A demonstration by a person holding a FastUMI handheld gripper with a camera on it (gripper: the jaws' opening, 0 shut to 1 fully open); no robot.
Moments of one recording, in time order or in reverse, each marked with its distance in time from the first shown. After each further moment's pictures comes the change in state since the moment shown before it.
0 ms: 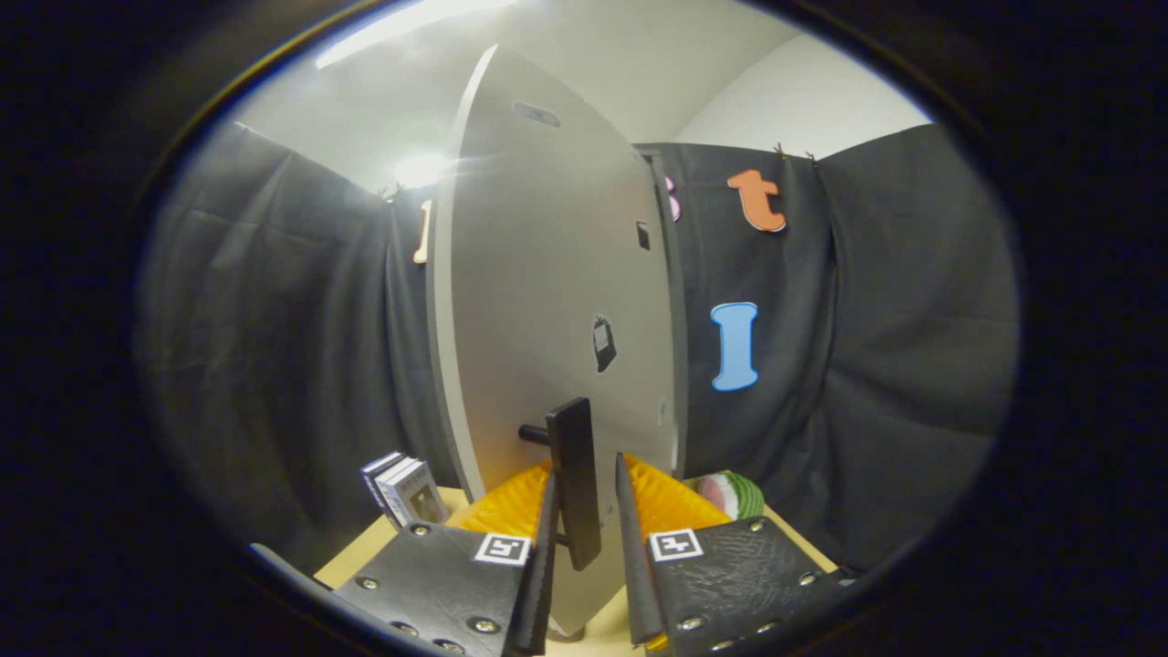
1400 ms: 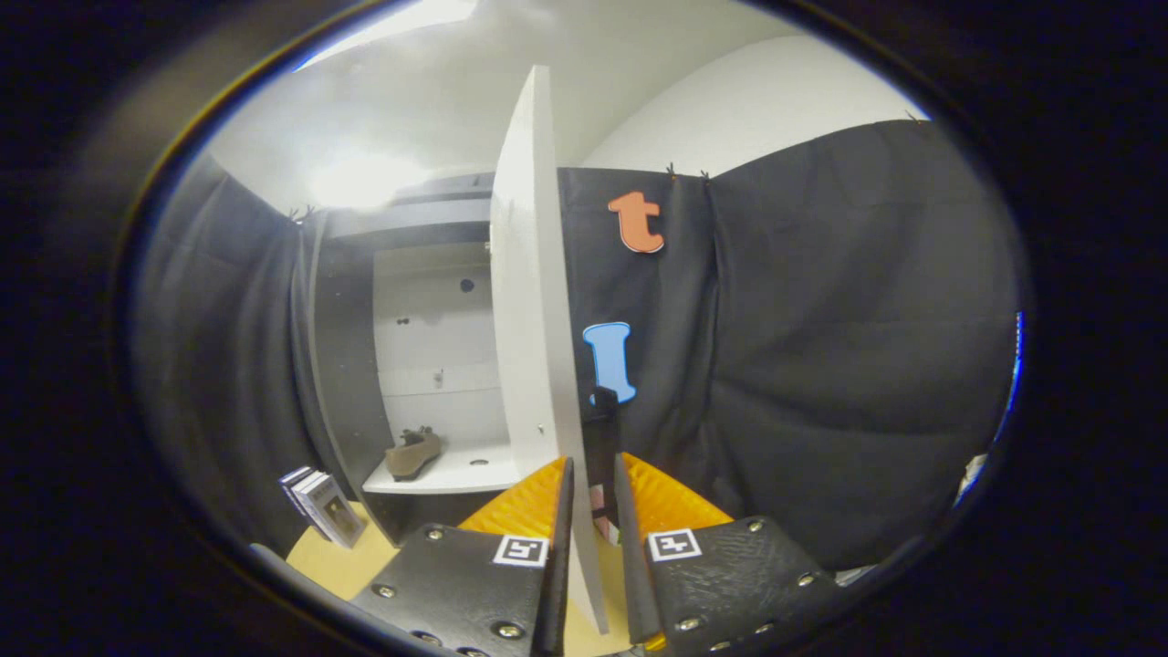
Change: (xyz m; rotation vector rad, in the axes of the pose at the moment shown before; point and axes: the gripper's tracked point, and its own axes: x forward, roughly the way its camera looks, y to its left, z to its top) arm -0.067 -0.136 0.015 0.019 -0.083 -0.252
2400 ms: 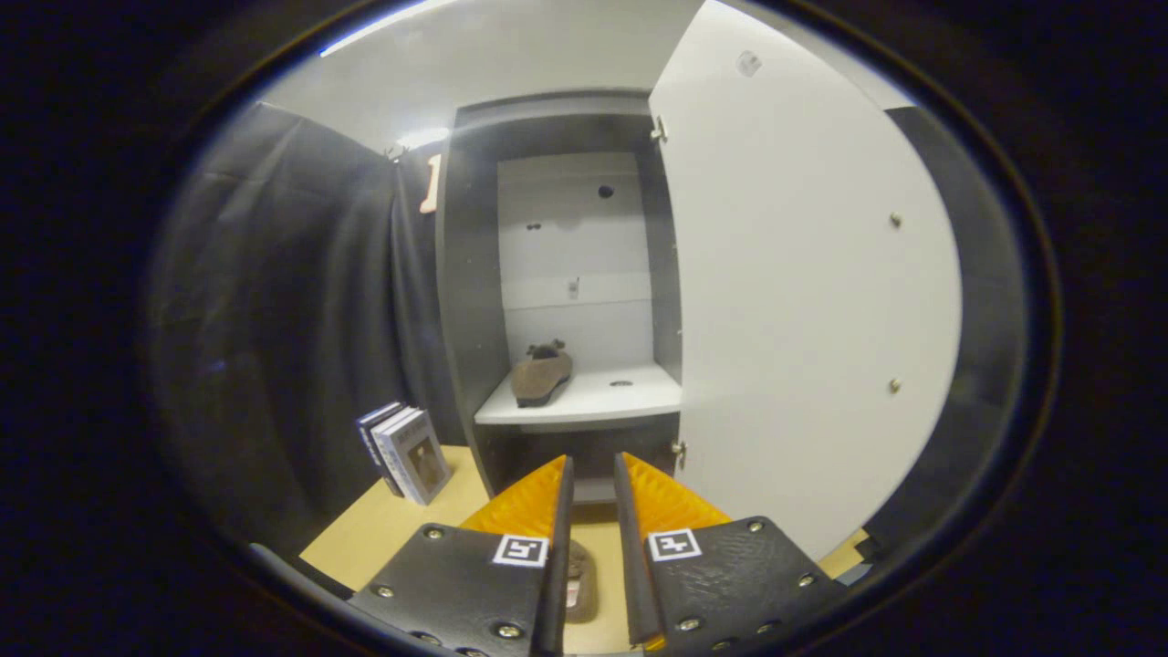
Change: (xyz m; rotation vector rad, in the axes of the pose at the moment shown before) arm 0.026 0.204 -0.189 -0.051 0.251 0.316
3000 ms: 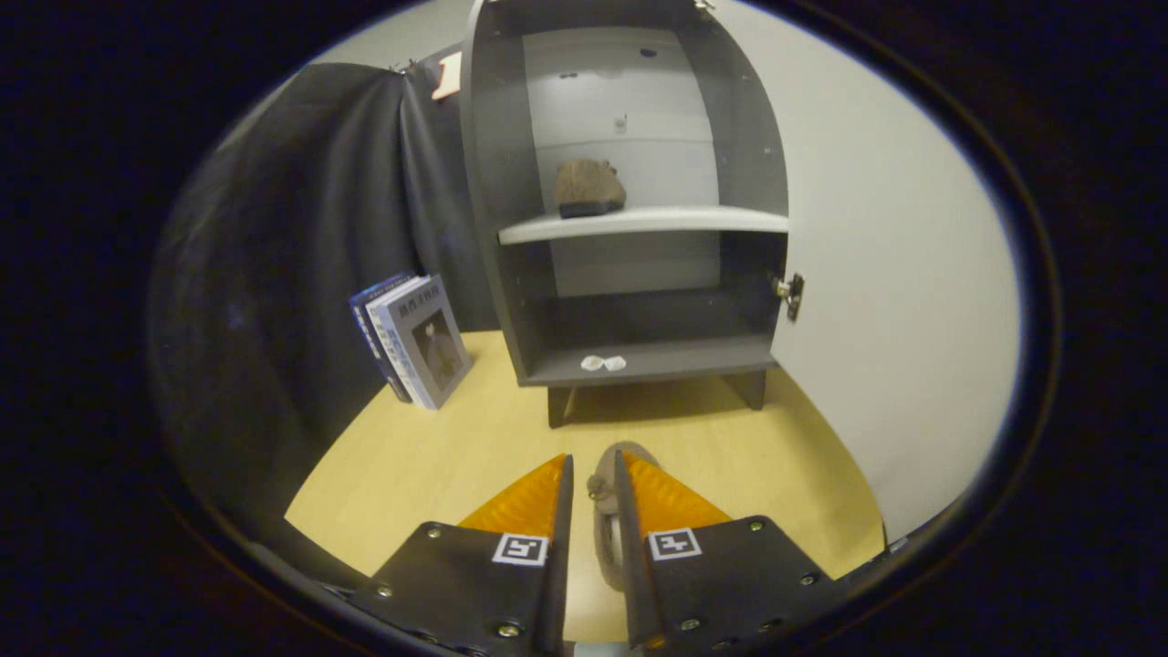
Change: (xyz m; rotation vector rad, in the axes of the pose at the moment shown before) arm 0.086 0.052 -0.213 0.009 0.362 0.038
